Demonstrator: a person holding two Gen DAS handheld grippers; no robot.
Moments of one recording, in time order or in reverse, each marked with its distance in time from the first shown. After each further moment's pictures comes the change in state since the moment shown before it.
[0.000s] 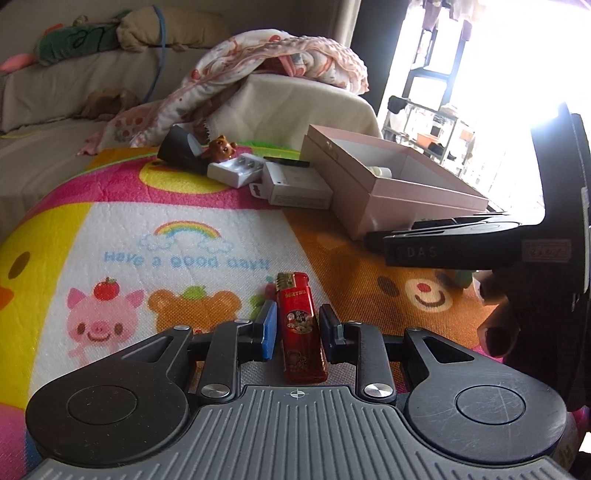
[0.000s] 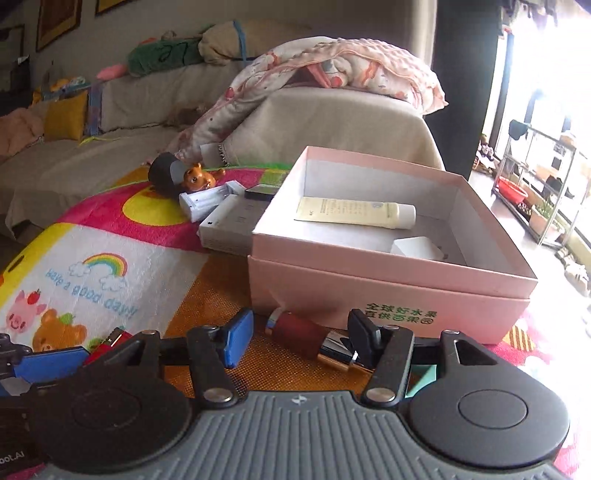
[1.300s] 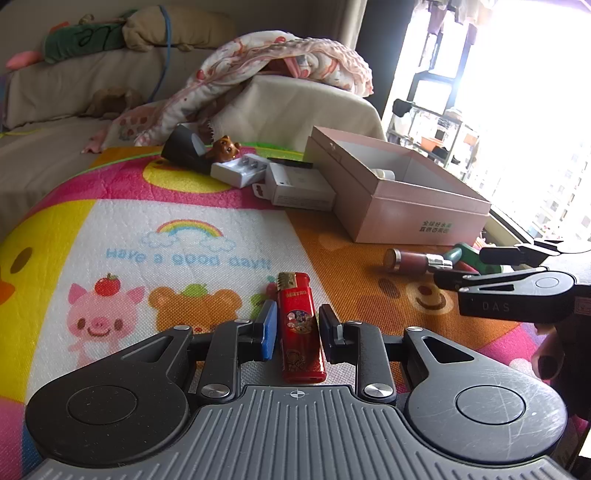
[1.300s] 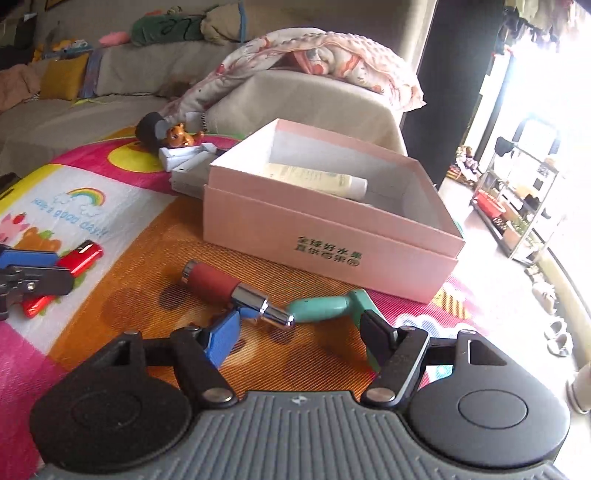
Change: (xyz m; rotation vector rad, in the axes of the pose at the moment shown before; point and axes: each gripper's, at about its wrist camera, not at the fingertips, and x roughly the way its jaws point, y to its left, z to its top) left arm 0.000 -0.002 -0.001 -0.011 -0.004 0.014; right arm -0.035 -0.028 -0.036 -0.092 0.028 -0.127
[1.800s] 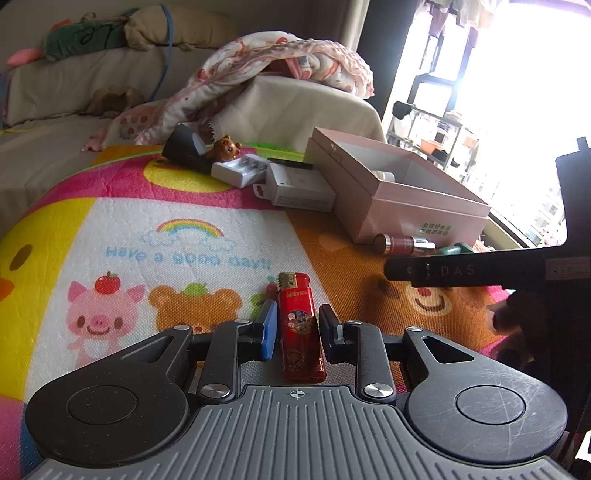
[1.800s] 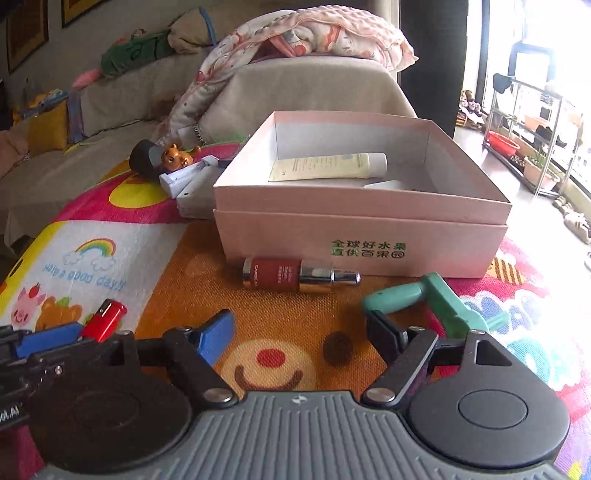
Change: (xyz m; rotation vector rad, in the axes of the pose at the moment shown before) left arm -0.001 0.001 0.000 -0.012 -0.003 -0.006; right arm 0.027 0.003 0.019 0.238 0.059 0.150
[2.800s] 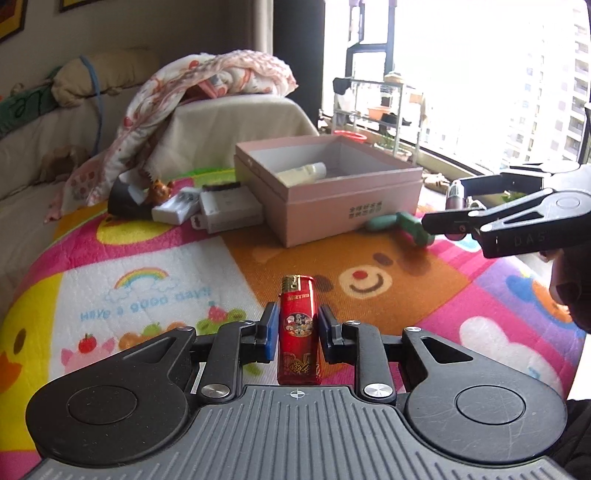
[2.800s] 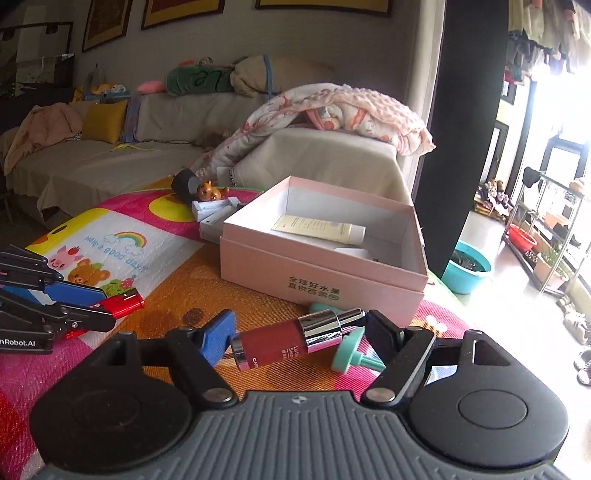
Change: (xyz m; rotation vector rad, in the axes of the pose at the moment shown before) left arm -0.028 -0.055 0.013 0.287 0.004 -0.060; right arm -0.096 -0.049 -0.020 -0.249 -0.209 0.056
